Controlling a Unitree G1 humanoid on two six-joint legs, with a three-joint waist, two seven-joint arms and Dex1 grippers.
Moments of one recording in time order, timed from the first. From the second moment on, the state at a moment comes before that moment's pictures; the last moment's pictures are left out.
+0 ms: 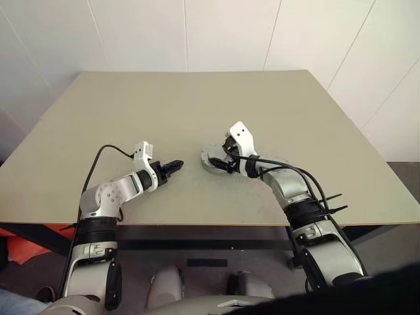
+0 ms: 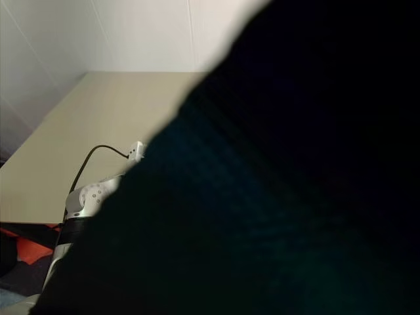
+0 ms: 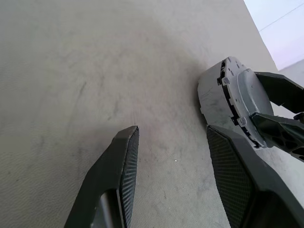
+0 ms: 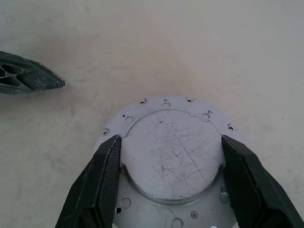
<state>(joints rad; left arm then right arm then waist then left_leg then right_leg) -0.43 0.24 0.25 0.19 -0.68 0.99 -0.37 -0.60 -0.23 0.18 0.38 0.08 0.38 0.66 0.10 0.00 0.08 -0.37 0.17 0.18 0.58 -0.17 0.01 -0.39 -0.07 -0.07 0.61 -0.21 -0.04</state>
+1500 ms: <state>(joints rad) -0.43 0.19 0.29 0.15 -0.71 1.03 -0.33 -0.65 -0.21 0.21 0.48 0.03 0.40 0.64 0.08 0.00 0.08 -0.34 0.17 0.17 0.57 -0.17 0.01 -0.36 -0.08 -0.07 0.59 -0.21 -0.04</state>
